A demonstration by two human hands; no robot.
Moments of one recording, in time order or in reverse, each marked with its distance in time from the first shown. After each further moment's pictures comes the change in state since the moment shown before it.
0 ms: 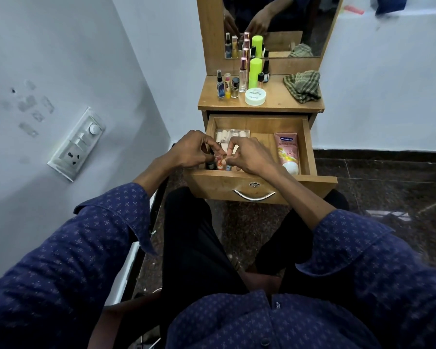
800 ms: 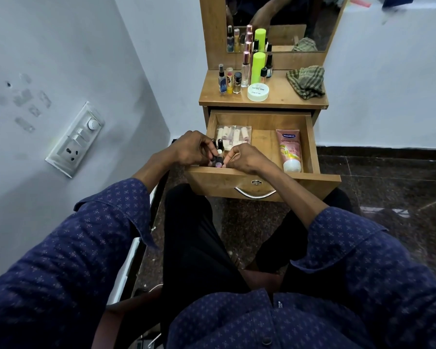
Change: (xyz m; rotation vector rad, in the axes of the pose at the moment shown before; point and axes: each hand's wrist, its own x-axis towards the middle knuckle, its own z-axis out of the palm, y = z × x) left_hand 0.002 -0.013 -0.002 0.009 -0.142 -0.123; right_hand 0.011 0.005 0.019 0.305 -0.228 0.193
